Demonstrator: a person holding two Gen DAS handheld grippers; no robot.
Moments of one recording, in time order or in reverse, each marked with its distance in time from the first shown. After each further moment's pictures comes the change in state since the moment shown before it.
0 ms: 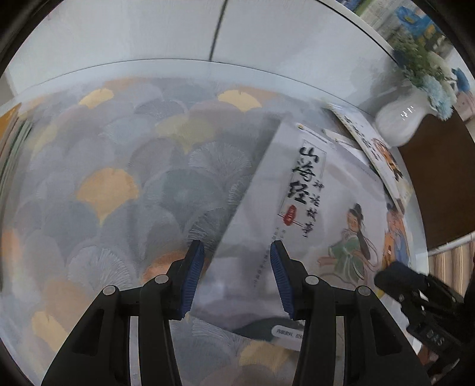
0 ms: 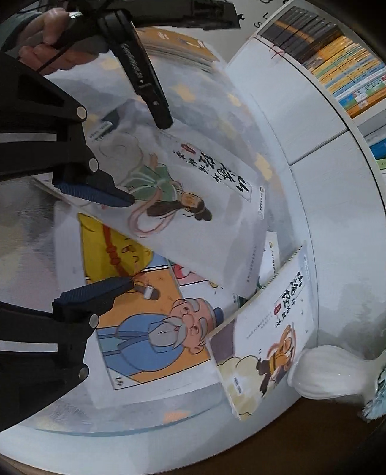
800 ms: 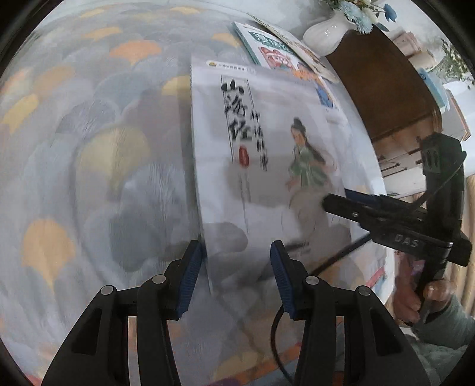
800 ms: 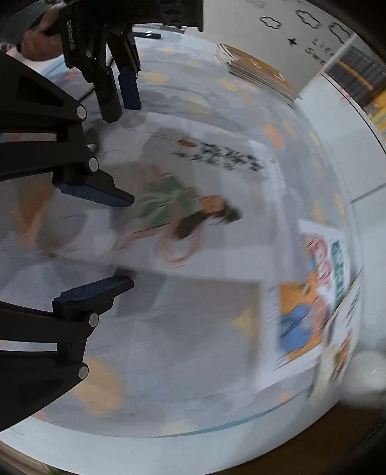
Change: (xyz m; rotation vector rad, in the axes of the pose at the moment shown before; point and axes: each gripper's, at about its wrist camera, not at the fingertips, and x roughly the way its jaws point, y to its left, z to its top) left arm -0.066 -0.034 -0.196 0.042 0.171 -0.184; right arm -0.045 -0.026 -0.136 -0.119 0.184 0.090
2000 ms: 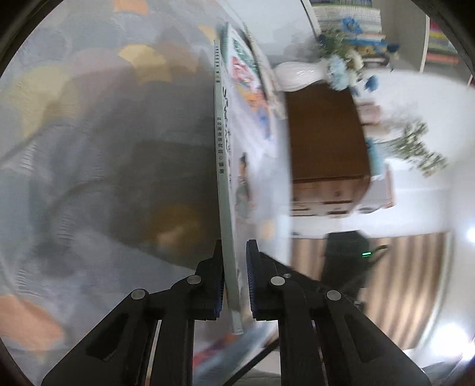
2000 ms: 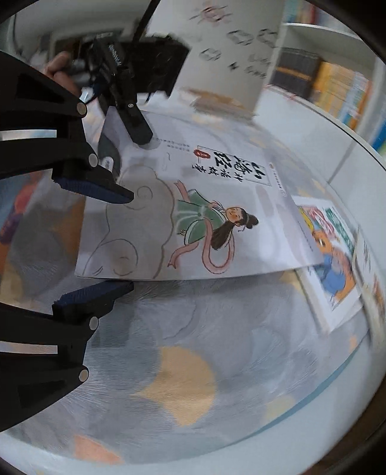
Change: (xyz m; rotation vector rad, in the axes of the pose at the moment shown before) left arm 0.012 0.011 0.006 -0.321 -0.035 -0.574; right arm -0.015 -0.051 -0.049 0.284 -0.042 0.335
